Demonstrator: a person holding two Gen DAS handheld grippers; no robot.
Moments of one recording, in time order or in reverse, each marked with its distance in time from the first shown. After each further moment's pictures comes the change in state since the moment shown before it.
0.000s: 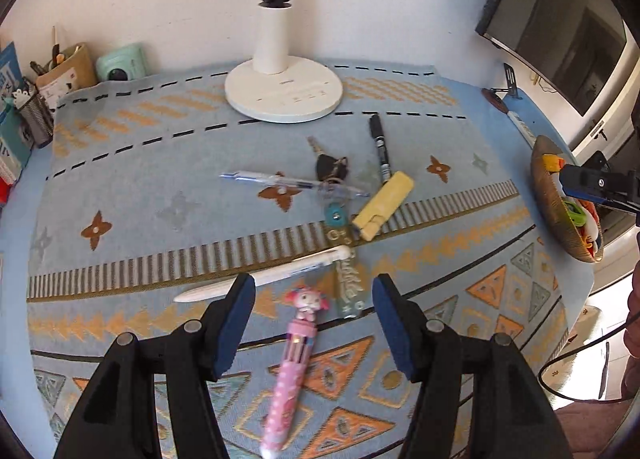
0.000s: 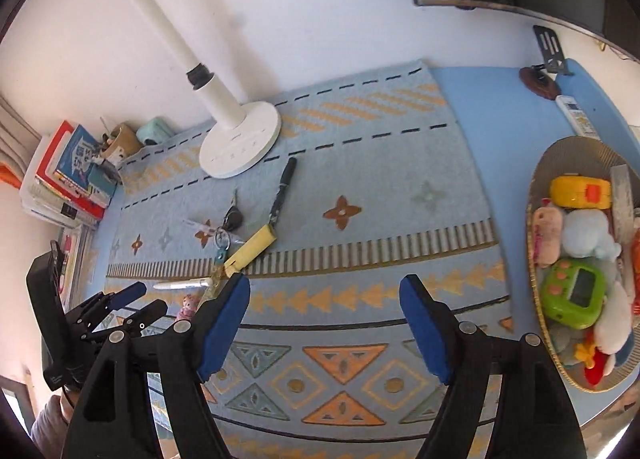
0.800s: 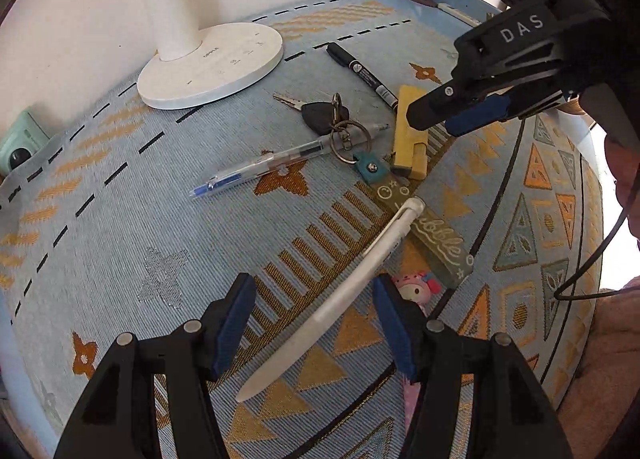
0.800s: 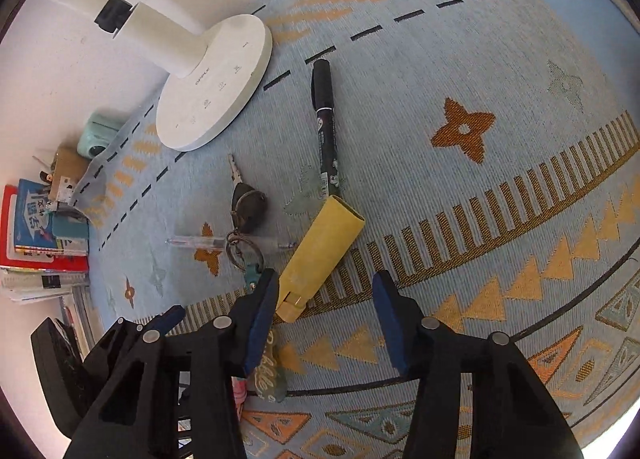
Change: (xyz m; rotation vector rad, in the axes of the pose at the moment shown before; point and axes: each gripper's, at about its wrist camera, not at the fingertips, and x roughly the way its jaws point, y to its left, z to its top) left arm 0.069 0.018 0.018 0.499 0.093 -0.124; right arm 0.137 0.052 0.015 0.330 0.212 -0.011
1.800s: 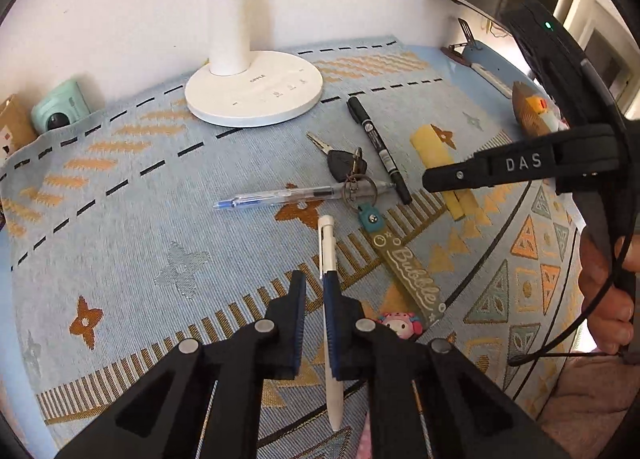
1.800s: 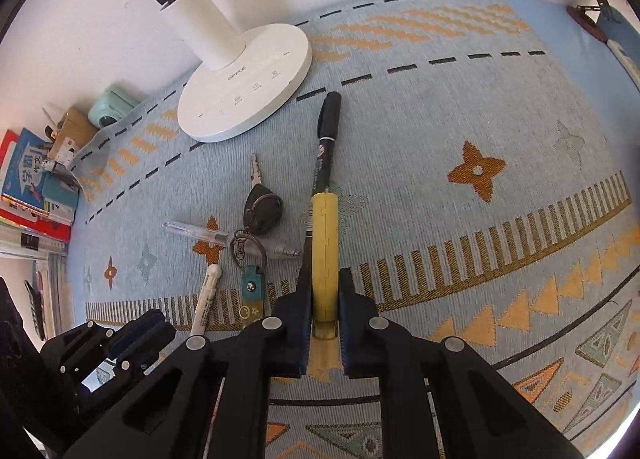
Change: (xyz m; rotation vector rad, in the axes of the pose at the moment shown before) left arm -0.050 0.009 -0.001 -0.243 -0.120 0.021; right arm -0.030 0.014 -0.018 -0.175 -0.128 -0.056
